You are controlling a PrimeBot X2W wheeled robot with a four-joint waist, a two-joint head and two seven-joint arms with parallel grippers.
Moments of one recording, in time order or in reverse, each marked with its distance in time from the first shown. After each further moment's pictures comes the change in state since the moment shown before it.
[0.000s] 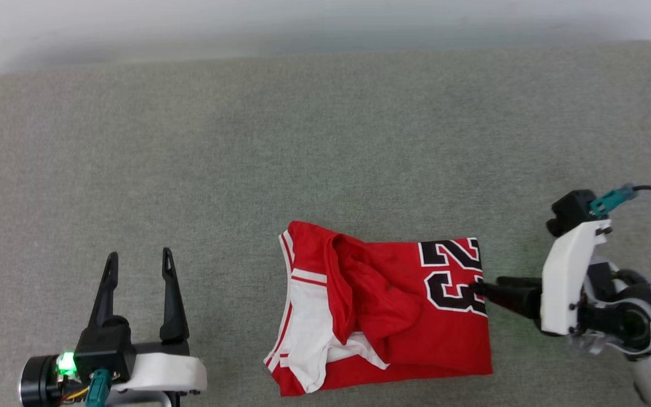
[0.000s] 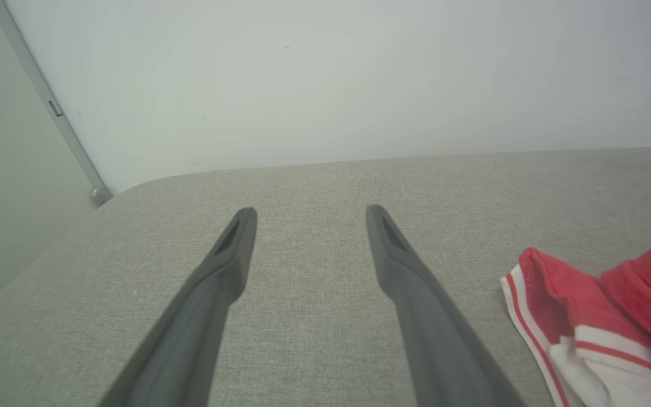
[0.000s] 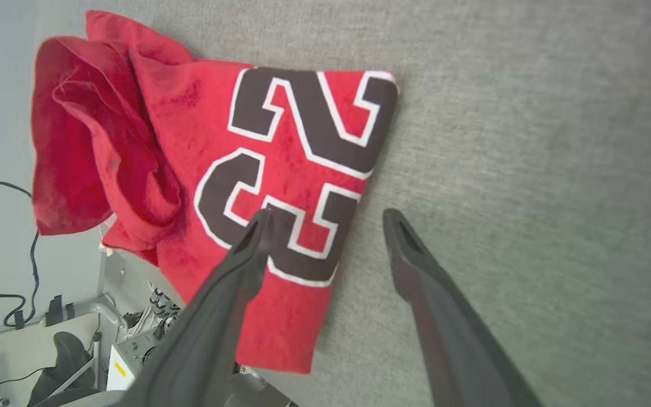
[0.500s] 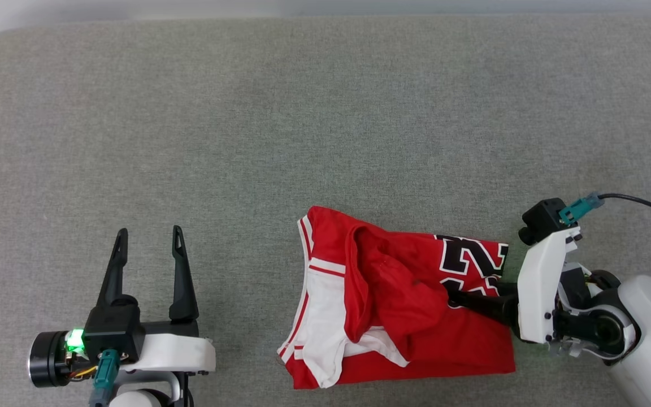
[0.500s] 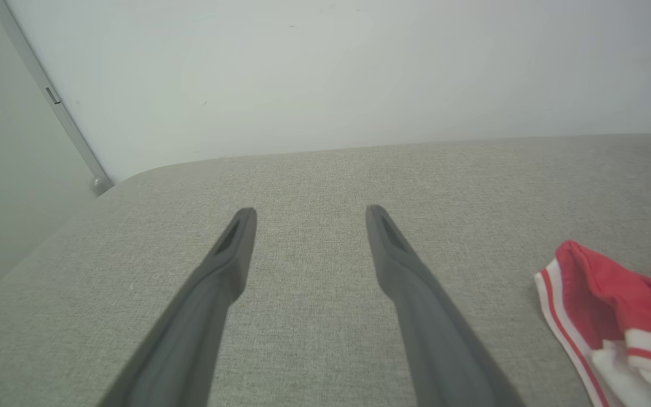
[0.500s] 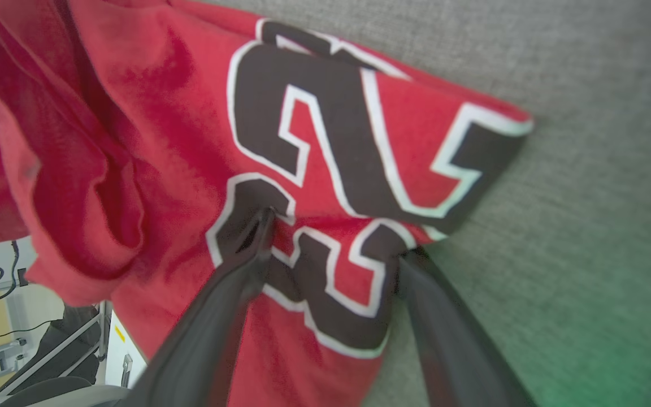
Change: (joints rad) left arm -0.073 -0.002 -0.017 0.016 0.009 -0.015 0.000; right arm -0.041 0.023 0.146 0.094 0.010 0.003 -0.086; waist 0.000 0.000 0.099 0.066
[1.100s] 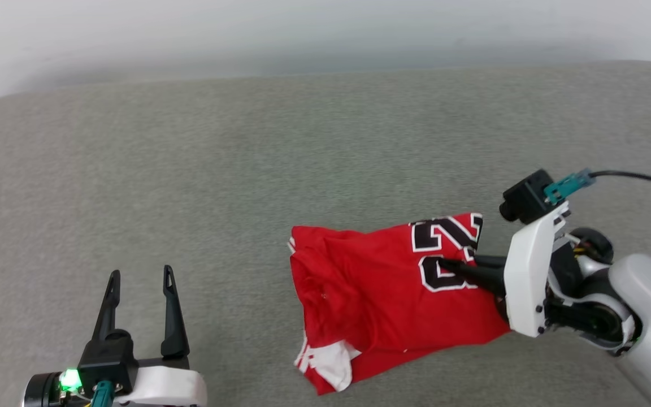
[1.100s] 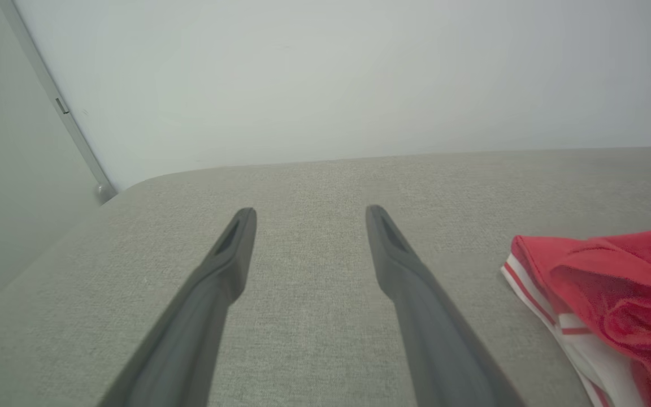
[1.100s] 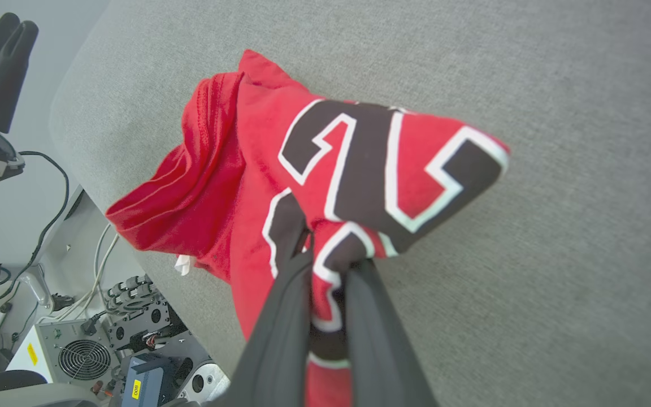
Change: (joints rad) left arm 0.101 -0.003 0.020 0.008 -0.009 0.016 0.000; right arm -0.109 -0.119 0.184 -0.198 0.025 -0.003 -0.145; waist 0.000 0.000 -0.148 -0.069
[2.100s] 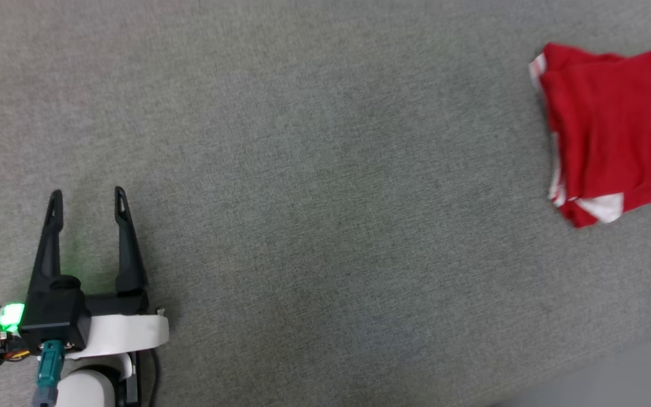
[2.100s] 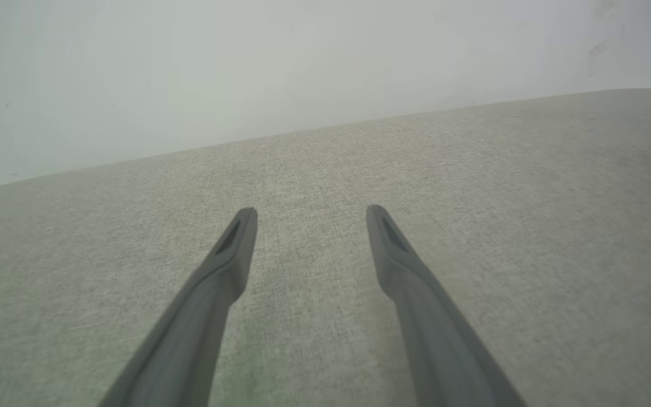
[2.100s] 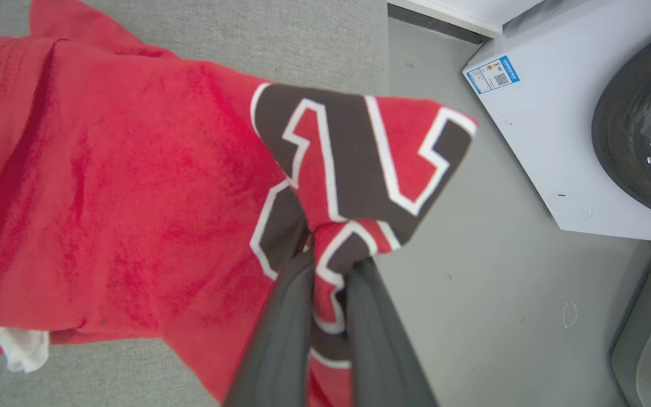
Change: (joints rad) left arm -0.136 0.074 0.049 -0.119 0.033 -0.016 0.000; right arm -0.333 -0.333 -0.140 0.342 -0.345 0.001 -0.076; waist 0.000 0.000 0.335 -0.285
